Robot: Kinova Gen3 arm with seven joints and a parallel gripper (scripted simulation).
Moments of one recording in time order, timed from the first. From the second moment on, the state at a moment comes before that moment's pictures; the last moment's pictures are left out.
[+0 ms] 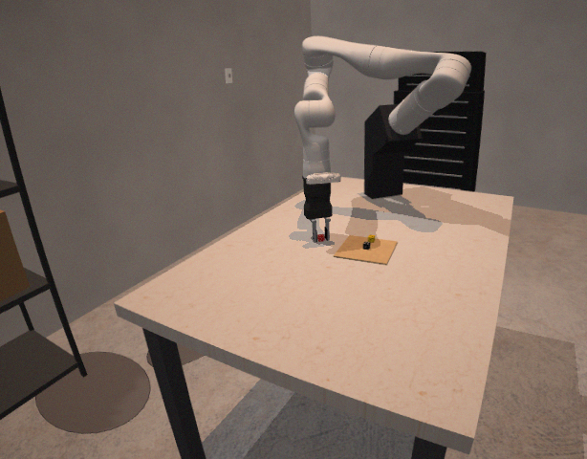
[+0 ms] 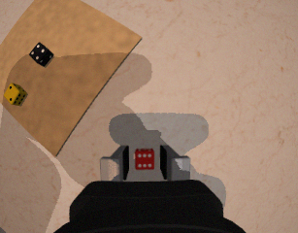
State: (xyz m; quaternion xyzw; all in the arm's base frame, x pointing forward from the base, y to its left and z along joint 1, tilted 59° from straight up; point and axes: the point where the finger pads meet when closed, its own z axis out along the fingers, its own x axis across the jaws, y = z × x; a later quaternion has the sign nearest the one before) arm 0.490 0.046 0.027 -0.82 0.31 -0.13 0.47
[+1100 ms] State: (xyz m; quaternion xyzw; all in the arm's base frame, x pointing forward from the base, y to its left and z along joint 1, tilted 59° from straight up) arm 0.490 0.046 0.027 -0.82 0.31 -0.13 0.47
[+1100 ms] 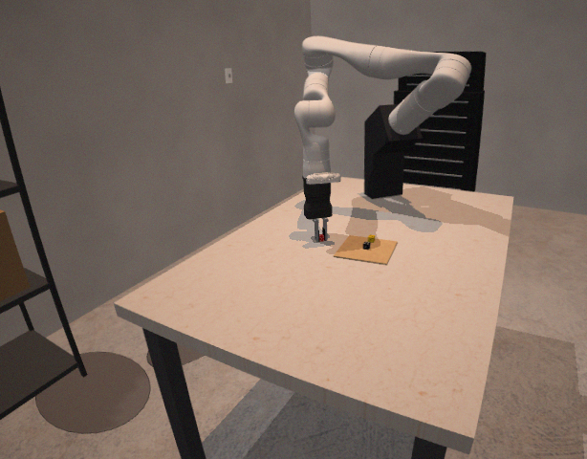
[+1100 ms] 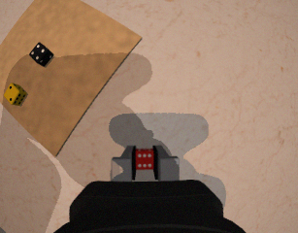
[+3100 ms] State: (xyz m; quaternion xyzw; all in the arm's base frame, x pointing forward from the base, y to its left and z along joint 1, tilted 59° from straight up) arm 0.440 -0.022 0.081 -0.81 0.31 -0.13 0.47
